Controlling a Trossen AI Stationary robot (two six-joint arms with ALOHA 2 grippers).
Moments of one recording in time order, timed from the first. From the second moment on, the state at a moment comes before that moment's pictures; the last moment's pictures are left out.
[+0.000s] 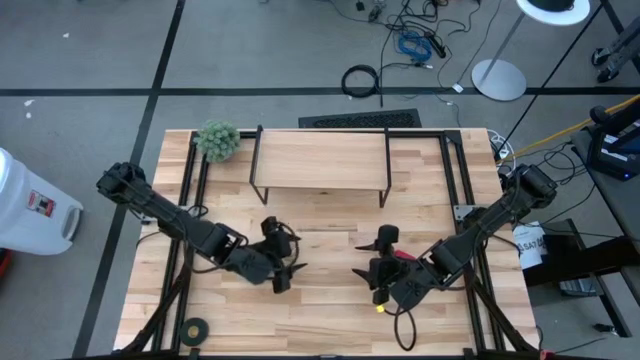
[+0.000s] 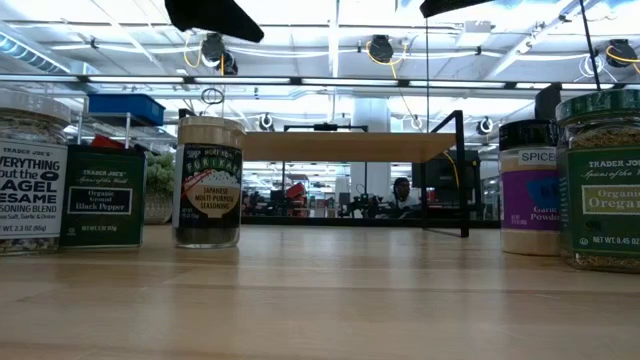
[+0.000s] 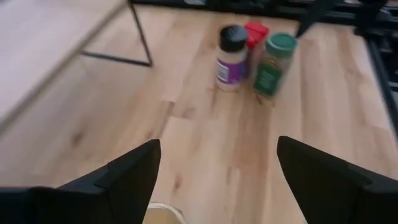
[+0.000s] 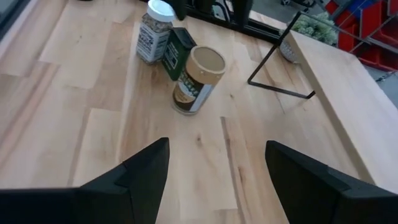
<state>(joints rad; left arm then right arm) -0.52 1.42 1.05 -0.33 -0.62 -0.46 0.65 1.50 1.10 -0.40 0.81 0.26</state>
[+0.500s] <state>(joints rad) -0.57 1.46 1.05 -0.31 -0.82 -0.41 0.76 1.50 1.10 -0.52 0.81 0.52</state>
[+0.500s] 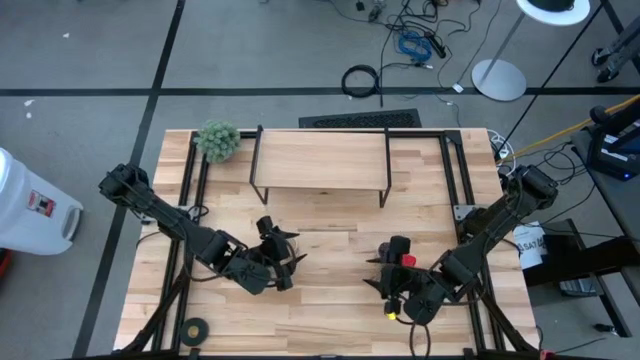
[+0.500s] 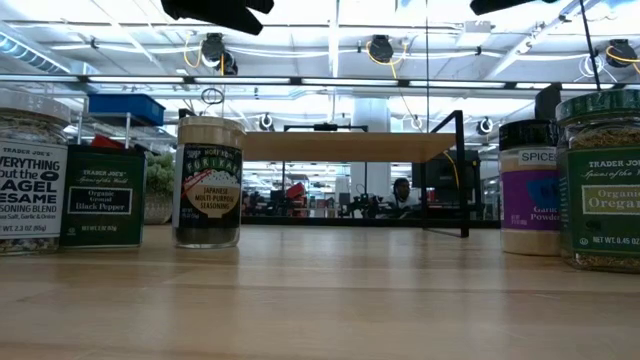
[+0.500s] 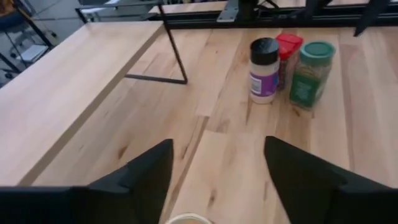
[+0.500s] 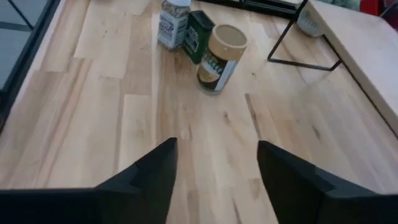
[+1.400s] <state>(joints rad) -0.57 1.46 1.05 -0.15 -0.82 -0.09 0.74 1.45 1.10 -0.64 0.83 0.38</state>
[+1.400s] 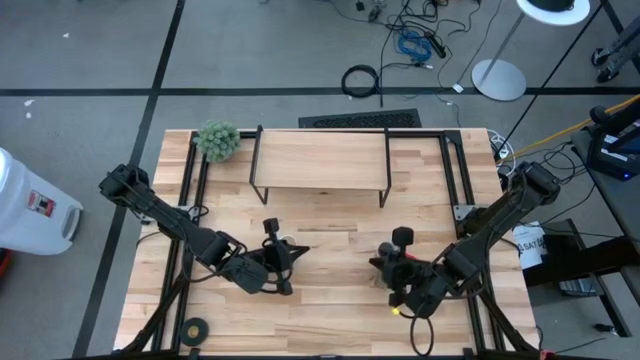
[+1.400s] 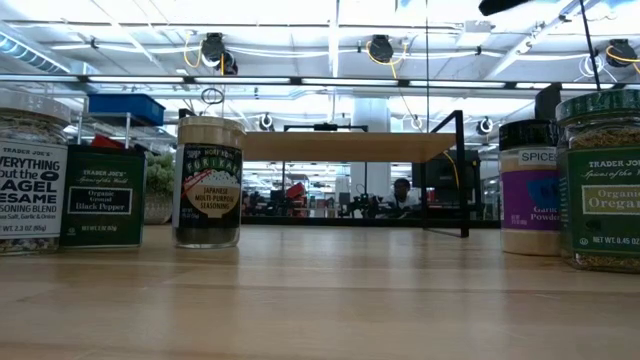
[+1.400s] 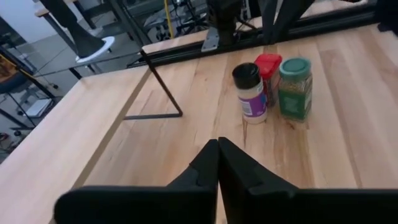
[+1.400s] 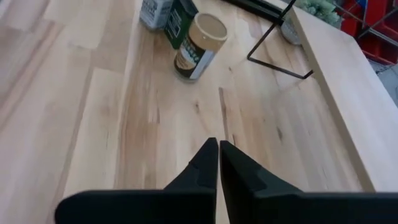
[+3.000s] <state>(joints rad) -0.56 1.46 1.05 -0.19 -0.79 -0.20 0.93 1.27 1.10 -1.02 0.51 1.09</state>
